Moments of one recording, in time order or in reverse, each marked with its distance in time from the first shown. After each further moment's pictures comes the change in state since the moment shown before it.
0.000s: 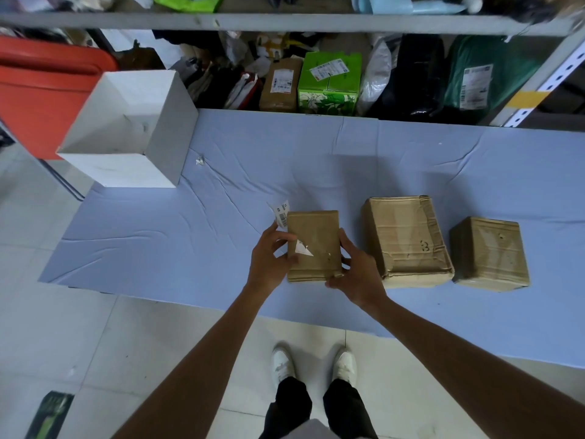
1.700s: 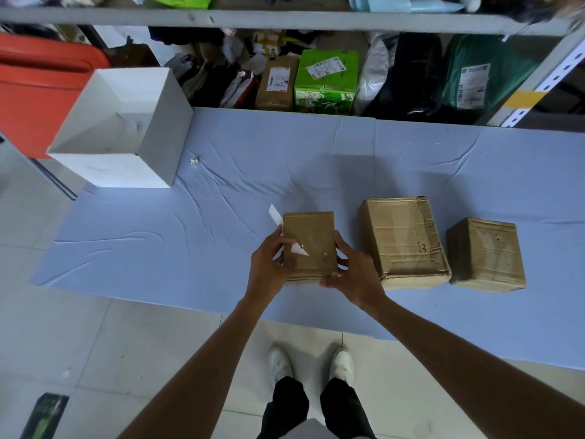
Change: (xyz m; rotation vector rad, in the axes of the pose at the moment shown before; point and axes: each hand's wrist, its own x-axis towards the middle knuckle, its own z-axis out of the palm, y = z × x) left_hand -0.004 -0.010 0.009 0.030 0.059 0.116; right_hand 0.008 0.004 -0.002 0.083 -0.048 -0.014
